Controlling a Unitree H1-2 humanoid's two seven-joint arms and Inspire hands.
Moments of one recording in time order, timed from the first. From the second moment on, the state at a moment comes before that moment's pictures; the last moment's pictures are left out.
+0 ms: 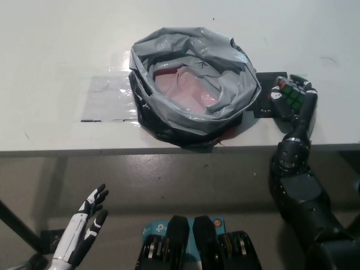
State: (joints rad) left_arm 0.06 0.23 -0.05 -0.01 0.15 -0.17 -0.08; right_arm -0.87 -0.01 -0.17 1.13 -0.14 -0.33 -0.65
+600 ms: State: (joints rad) left_arm 0.05 0.23 -0.05 -0.01 0.15 -0.17 -0.08; right_arm -0.88 -0.01 -0.19 1.15 -0.09 -0.39 -0.67
